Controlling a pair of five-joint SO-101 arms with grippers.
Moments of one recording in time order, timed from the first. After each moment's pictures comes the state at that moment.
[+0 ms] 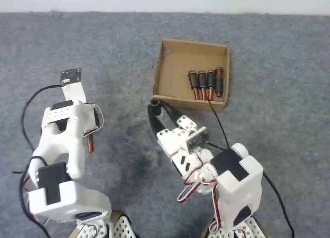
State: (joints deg) left arm -22.0 2.0 40.0 49.8 1.8; right arm -39.1 18.8 74.7 -90.9 -1.0
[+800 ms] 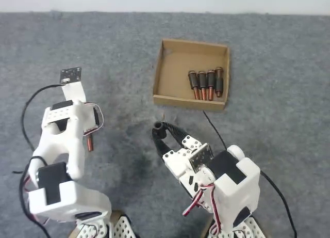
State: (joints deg) left arm -22.0 2.0 40.0 48.7 1.7; right arm -42.5 18.7 91.3 -99.0 0.5
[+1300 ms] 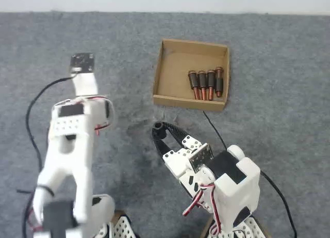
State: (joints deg) left arm -12.3 -20.0 45.8 48.7 1.7; right arm -42.5 18.7 91.3 -99.0 0.5
